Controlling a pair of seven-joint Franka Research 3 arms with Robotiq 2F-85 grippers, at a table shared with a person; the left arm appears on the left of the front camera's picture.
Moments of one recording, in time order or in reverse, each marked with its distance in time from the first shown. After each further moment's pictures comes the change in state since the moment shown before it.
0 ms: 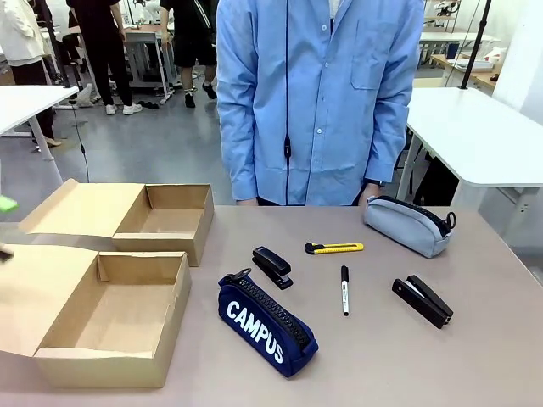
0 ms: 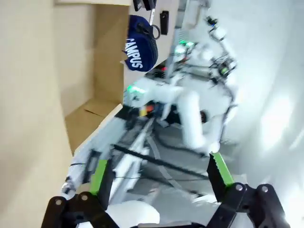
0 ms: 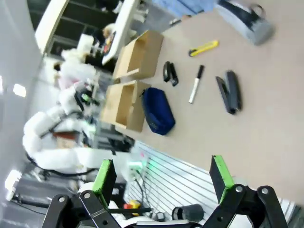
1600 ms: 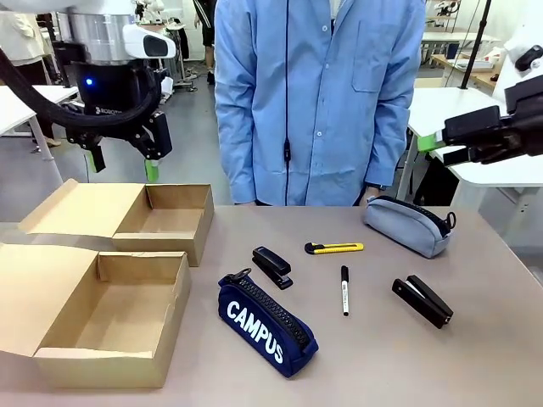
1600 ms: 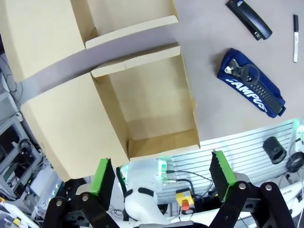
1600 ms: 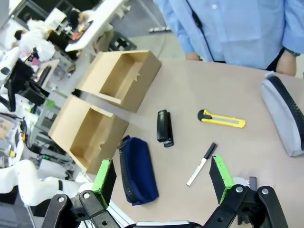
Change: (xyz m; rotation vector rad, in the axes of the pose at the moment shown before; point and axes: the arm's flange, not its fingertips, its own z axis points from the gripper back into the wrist) left arm 0.041 -0.299 -0.245 1.330 -0.052 -0.259; right arm 0.095 0.146 -0.260 -0.199 0.013 0.419
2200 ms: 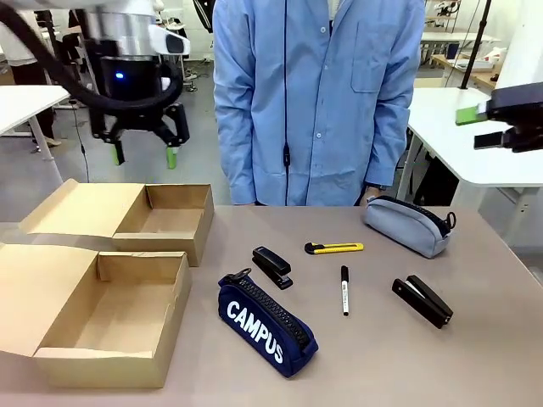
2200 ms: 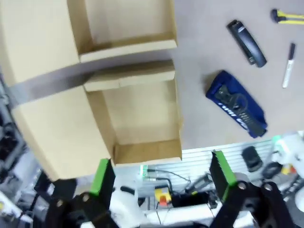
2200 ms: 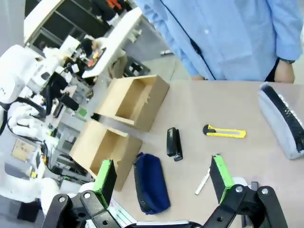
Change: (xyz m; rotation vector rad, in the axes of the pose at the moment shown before) left arm 0.068 0.004 -0.009 -0.050 0.086 0.122; right arm 0.007 -0.025 0.039 0.071 -0.108 -0.099
